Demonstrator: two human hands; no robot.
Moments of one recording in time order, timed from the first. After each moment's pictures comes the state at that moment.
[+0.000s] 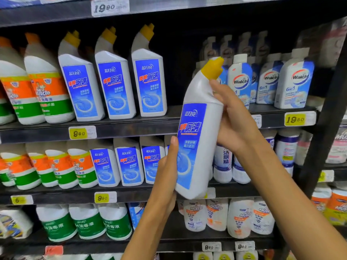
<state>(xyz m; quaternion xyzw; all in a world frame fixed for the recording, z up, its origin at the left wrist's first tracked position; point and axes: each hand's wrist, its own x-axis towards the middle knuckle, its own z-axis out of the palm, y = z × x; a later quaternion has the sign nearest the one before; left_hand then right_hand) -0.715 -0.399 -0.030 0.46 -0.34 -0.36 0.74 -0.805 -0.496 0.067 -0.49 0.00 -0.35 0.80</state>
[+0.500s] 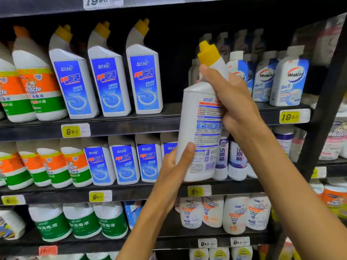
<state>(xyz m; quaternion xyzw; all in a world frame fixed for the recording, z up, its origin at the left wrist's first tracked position) -0.720 -0.398 -0.032 0.47 -0.47 -0.35 0.66 -0.806 -0.506 0.086 -0.61 0.10 -0.50 0.60</state>
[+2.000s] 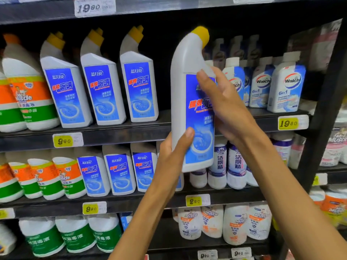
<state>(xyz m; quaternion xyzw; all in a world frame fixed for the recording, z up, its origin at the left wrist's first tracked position) -0.712 -0.432 -0.005 0.41 -0.49 -0.27 0.72 -0.801 -0.517 0.088 -0.65 -0.01 -0.46 0.61</state>
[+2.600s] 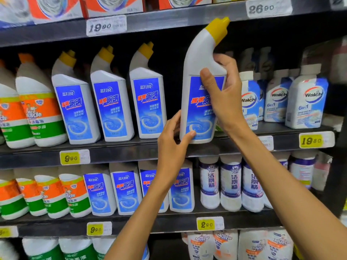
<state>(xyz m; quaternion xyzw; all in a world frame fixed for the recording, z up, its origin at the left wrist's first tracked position) -0.654 -0.486 0.023 0.52 -0.52 0.02 0.68 -0.750 -0.560 0.113 -0.64 -0.04 -0.66 0.39</state>
